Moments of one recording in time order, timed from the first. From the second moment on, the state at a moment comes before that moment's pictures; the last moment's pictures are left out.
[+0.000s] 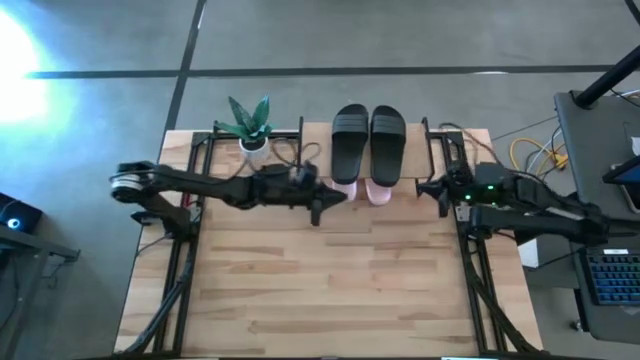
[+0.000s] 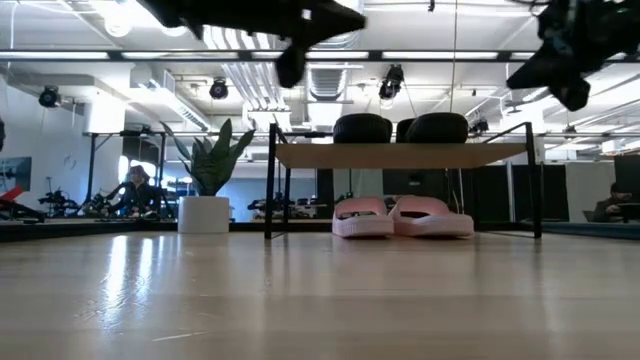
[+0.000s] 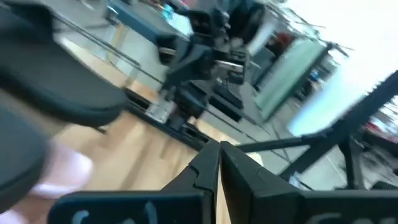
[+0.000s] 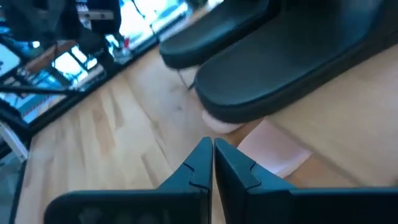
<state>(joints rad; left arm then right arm) 0.05 1.53 1.02 0.46 0.05 -0.57 -0.23 0.35 0.53 -0.61 0.08 0.50</state>
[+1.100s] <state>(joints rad) 0.04 0.32 0.04 0.45 -0.09 -0.57 -0.25 0.13 0.42 -0.36 -0.05 0.58</state>
